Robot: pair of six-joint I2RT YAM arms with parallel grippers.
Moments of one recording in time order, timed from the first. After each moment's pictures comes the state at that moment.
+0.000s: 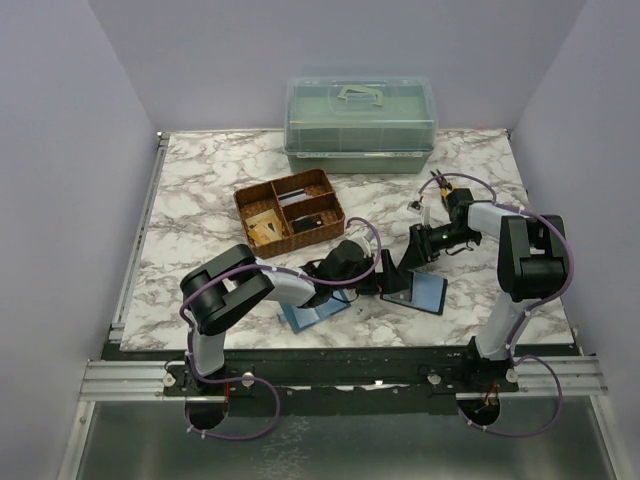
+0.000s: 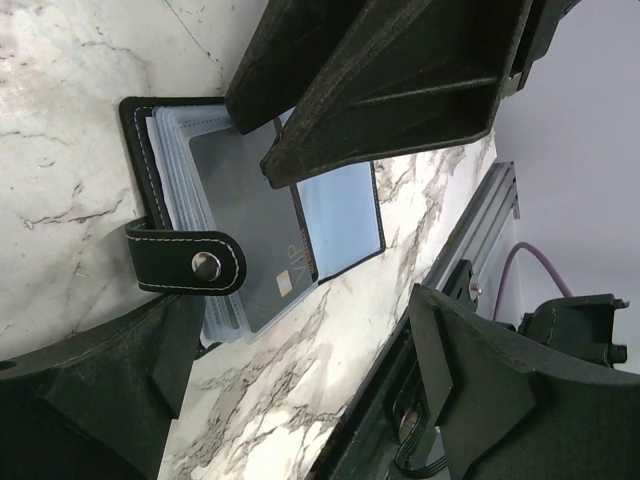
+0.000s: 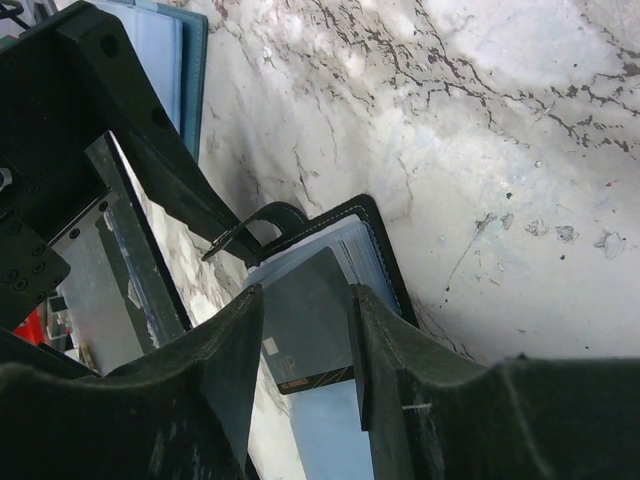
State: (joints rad) left arm -1.00 1.87 0.85 0.60 0.19 -0.97; right arm 0.02 1.85 1.05 -0.74 -0.98 -0.52
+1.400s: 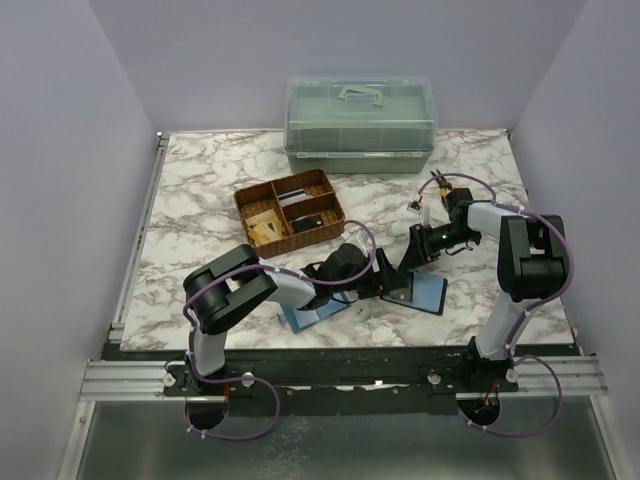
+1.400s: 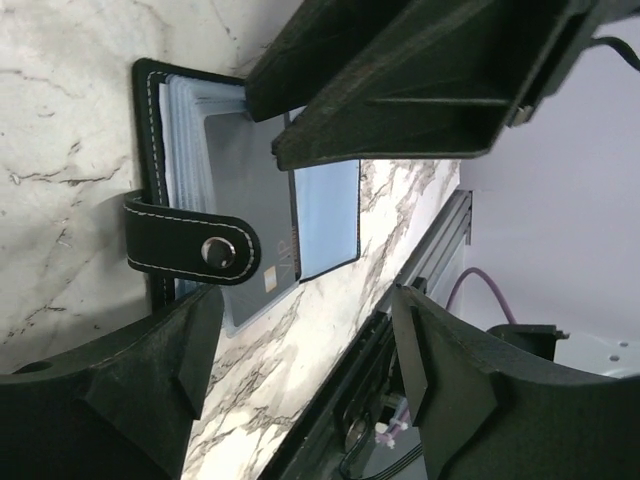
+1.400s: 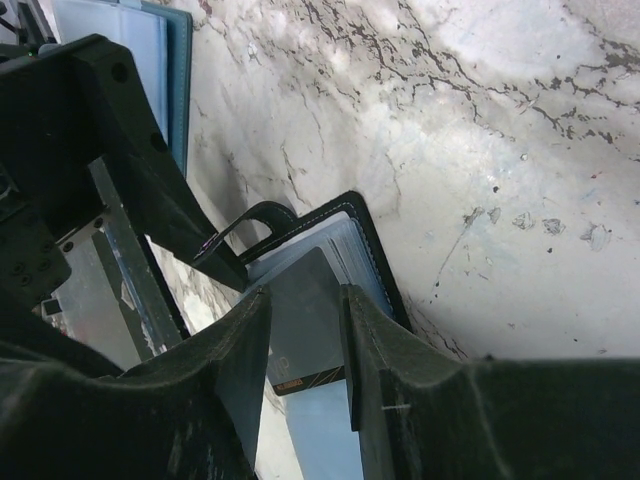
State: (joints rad) left arm -1.00 1.87 0.83 0.63 0.17 -1.16; right arm 0.02 1.86 1.05 -0.73 -0.95 -0.50
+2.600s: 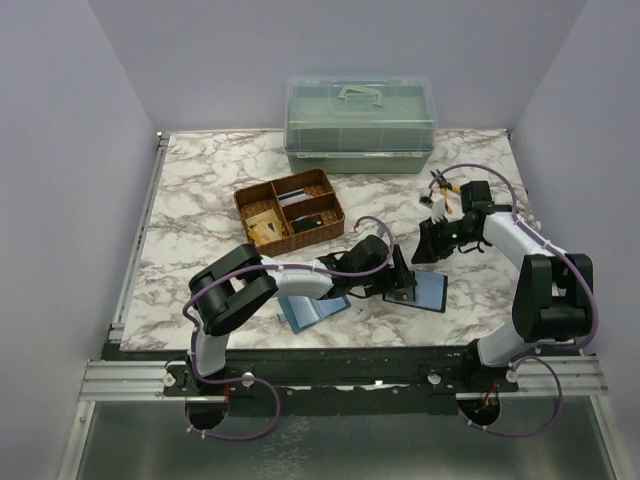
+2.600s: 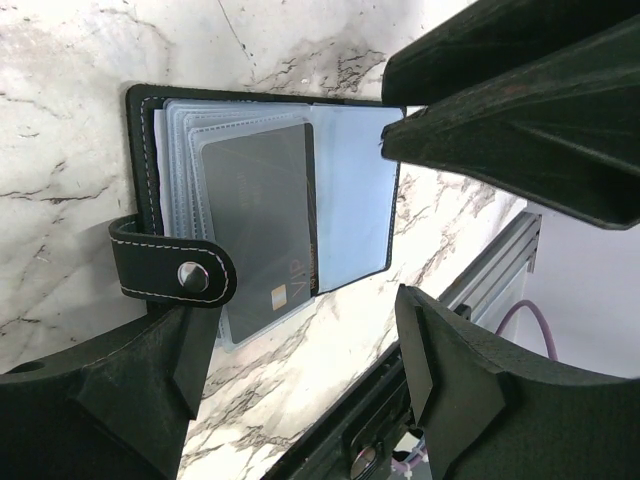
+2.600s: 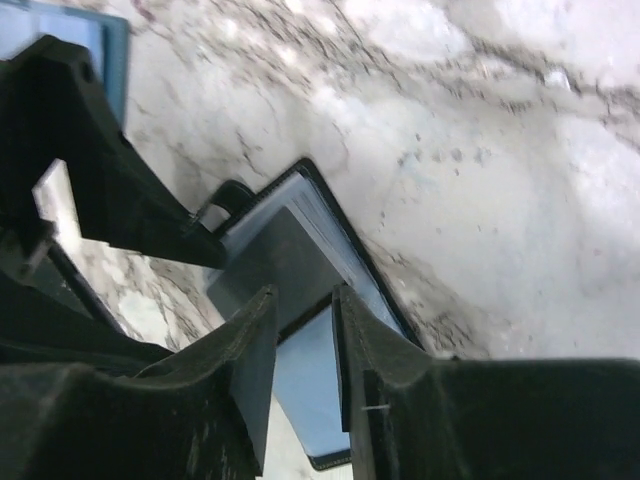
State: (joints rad) left arm -1.05 1.91 1.07 0.22 0.05 -1.12; right arm 0.02 1.57 0.98 -0.68 -0.76 -0.46
